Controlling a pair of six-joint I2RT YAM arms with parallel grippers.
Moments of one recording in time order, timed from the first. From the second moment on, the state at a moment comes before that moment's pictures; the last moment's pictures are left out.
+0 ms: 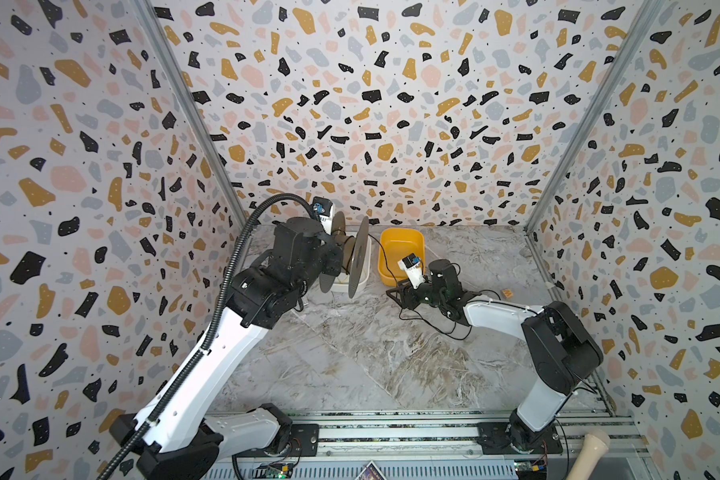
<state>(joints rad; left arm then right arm) -0.60 1.20 1.58 -0.80 -0.33 -0.10 0.57 1.70 0.95 0.27 -0.43 0.09</state>
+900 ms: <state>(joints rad) -0.59 1.25 1.61 -0.82 -0.28 -0.17 0.63 1.68 0.85 0.31 -0.37 0.10</state>
